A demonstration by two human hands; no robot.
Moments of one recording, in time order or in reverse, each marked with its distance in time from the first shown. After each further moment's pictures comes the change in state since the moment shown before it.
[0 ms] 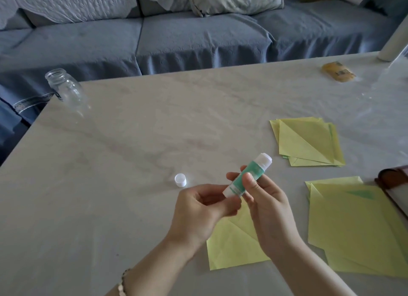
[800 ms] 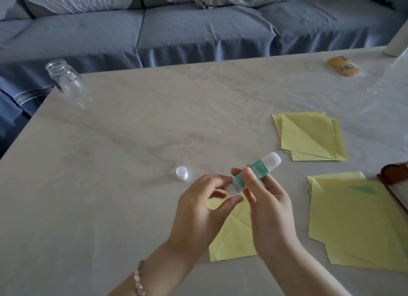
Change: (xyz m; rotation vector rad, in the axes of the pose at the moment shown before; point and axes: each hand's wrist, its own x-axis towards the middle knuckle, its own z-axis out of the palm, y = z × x) left_hand 0.004 -0.028 -0.009 0.499 0.126 0.615; right_hand -0.009 0.006 0.009 0.037 0.162 -0.028
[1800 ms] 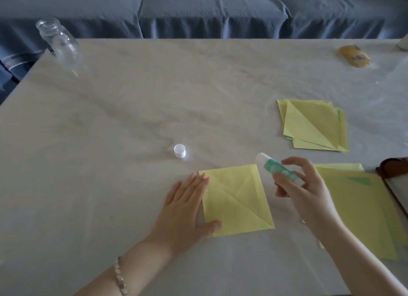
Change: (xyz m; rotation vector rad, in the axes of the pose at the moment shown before) left_hand -0.050 -0.081 -0.006 0.582 -0.450 0.024; right_hand 0.030 -0.012 -0.079 -0.697 -0.027 -0.153
